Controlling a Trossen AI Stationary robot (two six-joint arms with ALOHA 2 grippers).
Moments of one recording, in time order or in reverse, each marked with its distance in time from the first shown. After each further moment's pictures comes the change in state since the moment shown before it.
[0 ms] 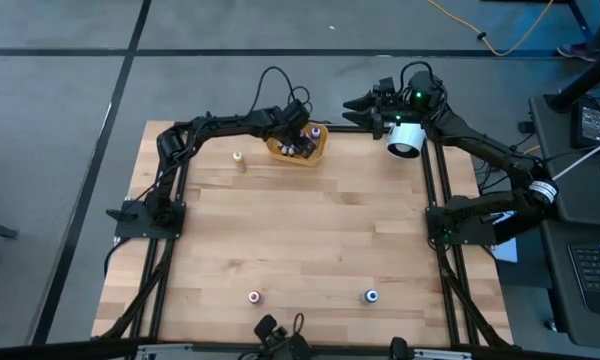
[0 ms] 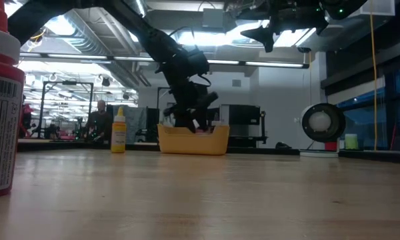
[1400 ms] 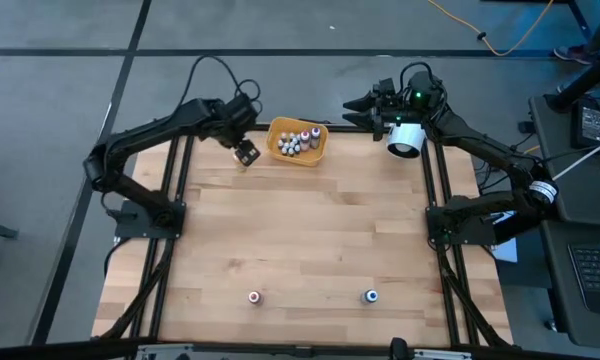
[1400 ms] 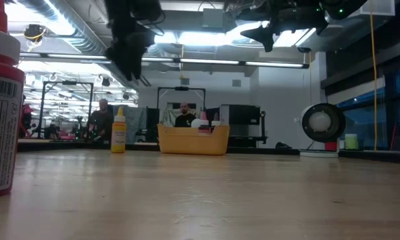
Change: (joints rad) left arm -0.007 -0.622 -0.178 -0.654 -0.114 0.101; right arm 0.000 0.000 0.000 -0.011 -0.008 -0.046
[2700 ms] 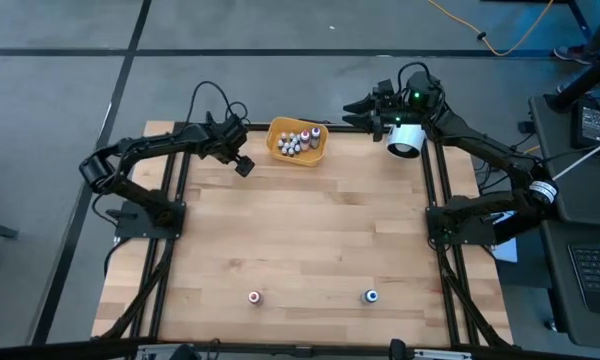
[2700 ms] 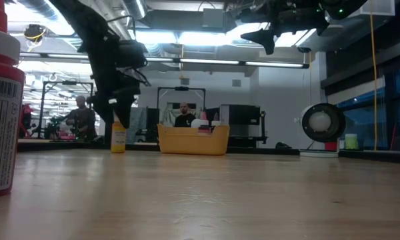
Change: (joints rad) left arm 0.145 -0.020 -0.529 0.517 0.089 -0.022; right arm 0.000 0.000 0.000 -0.042 0.000 0.026
